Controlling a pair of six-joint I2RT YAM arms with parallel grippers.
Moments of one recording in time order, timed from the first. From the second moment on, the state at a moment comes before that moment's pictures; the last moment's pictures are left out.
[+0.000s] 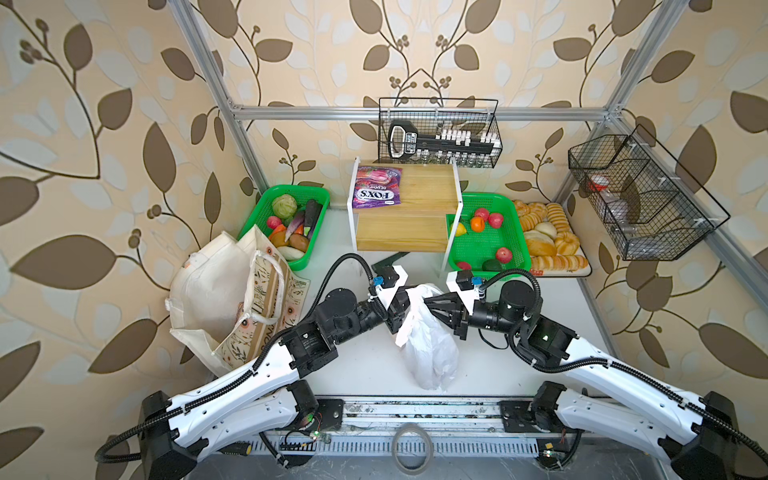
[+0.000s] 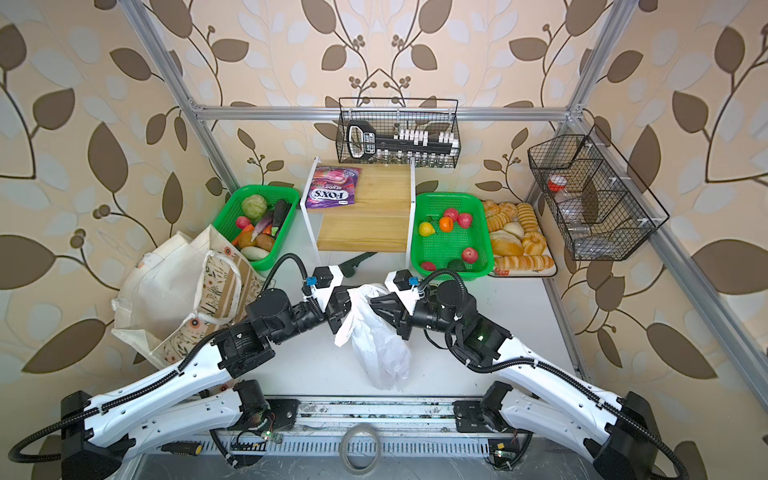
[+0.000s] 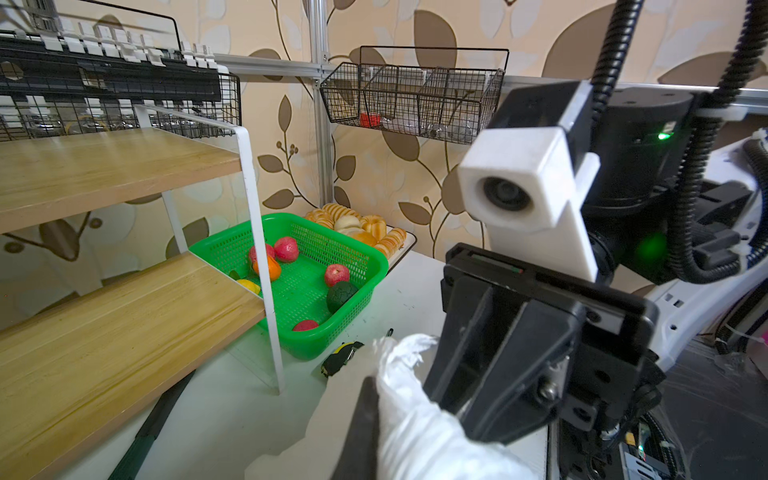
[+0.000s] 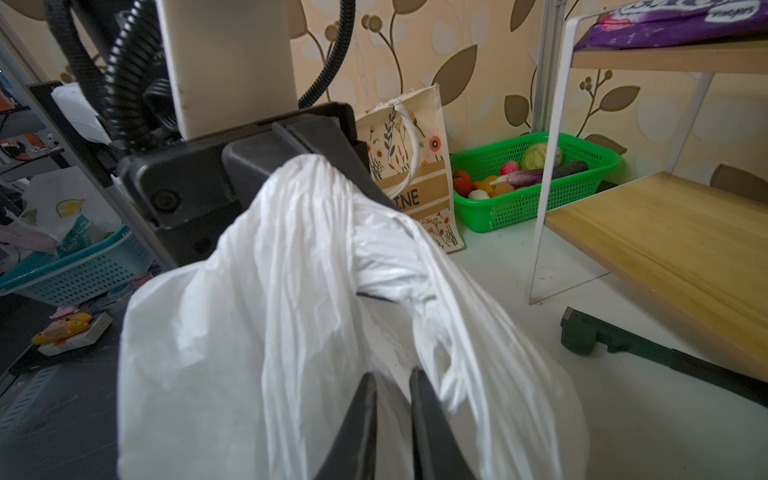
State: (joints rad) left arm -0.90 0.84 0.70 0.13 0.13 -0.06; right arm 0.79 0.92 0.67 0.12 -0.42 0.09
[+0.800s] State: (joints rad) left arm -0.90 0.84 0.70 0.12 0.16 -0.10; right arm 0.80 0.96 0.63 0.27 -0.35 0.17
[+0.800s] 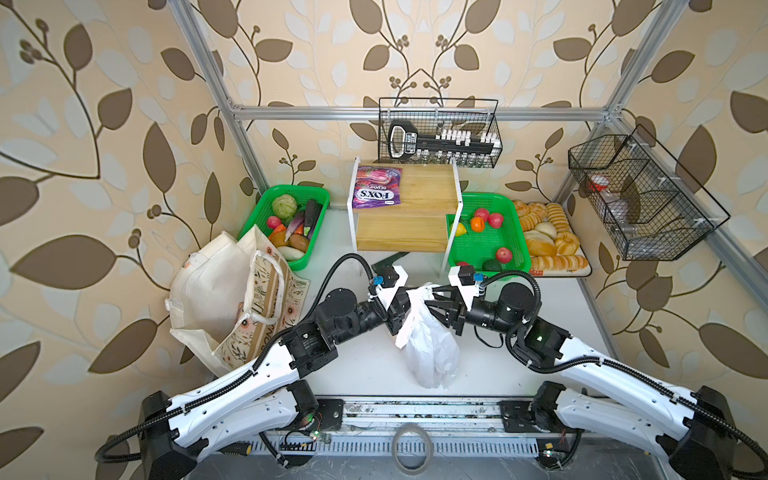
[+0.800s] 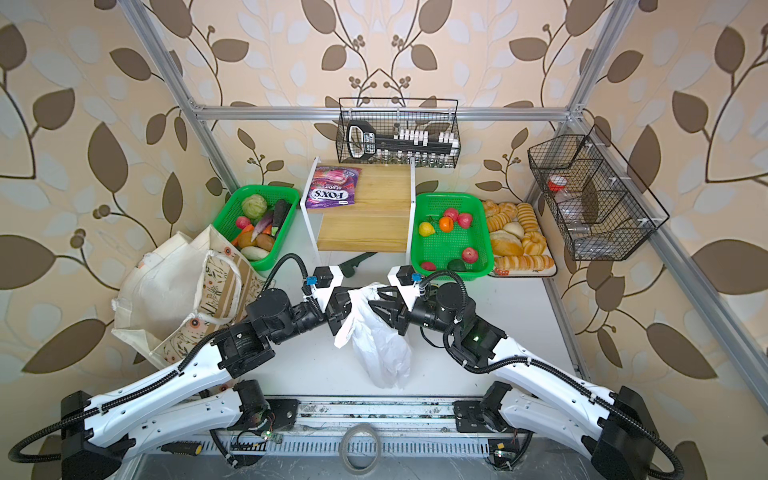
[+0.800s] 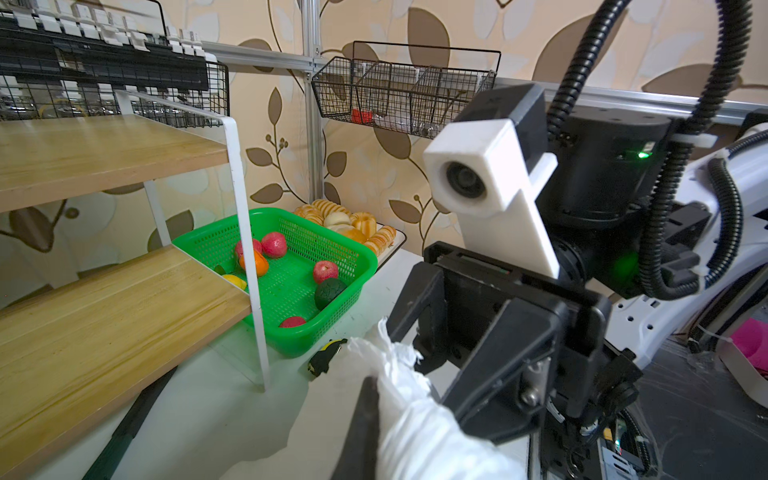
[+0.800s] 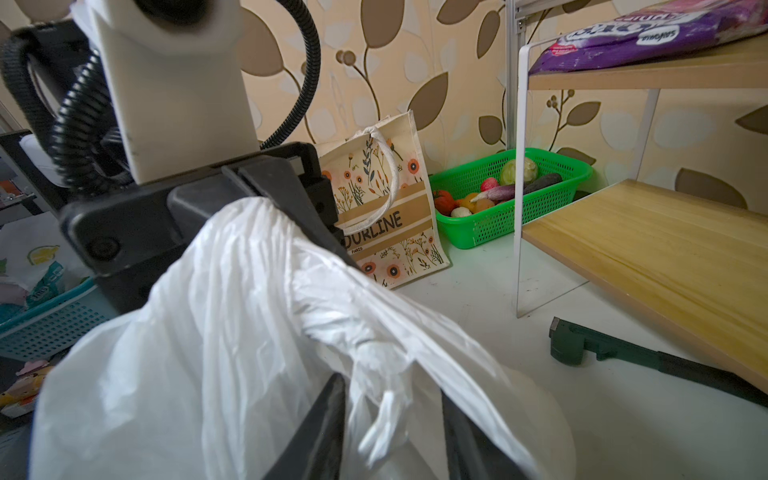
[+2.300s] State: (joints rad) left arm -0.90 0.75 0.71 -0.17 0.07 -0.14; right arm 0.81 0.94 0.68 0.09 -0.11 0.09
